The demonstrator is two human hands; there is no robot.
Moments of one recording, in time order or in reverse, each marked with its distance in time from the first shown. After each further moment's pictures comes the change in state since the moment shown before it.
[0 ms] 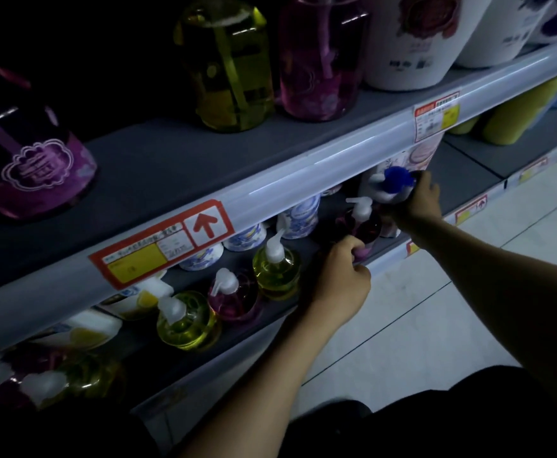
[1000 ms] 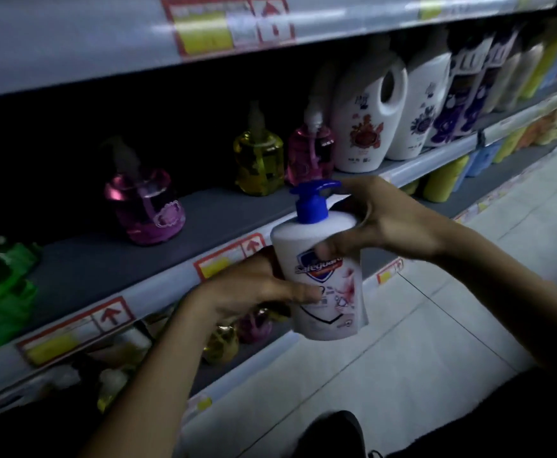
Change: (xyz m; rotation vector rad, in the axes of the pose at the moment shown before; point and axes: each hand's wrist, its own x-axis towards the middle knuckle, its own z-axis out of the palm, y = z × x) left_hand -0.119 0.060 -0.183 -0.411 -0.543 0.111; right_hand -0.223 -0.158 -0.142 0.097 -0.625 -0.762
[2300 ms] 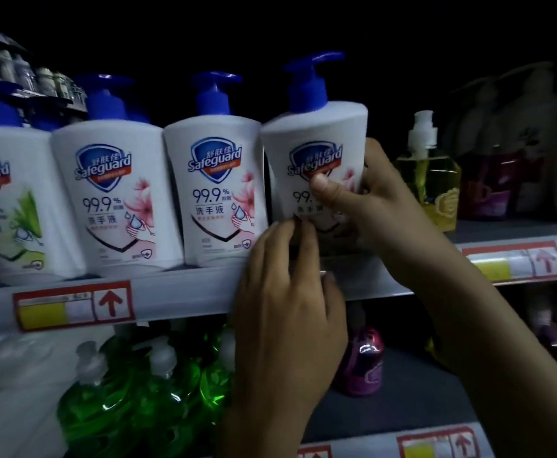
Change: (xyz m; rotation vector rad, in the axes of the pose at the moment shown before) left_hand -0.164 0.126 -0.086 1.260 1.587 0.454; right_hand 0.158 -0.254 0.095 0.348 0.195 -0.661
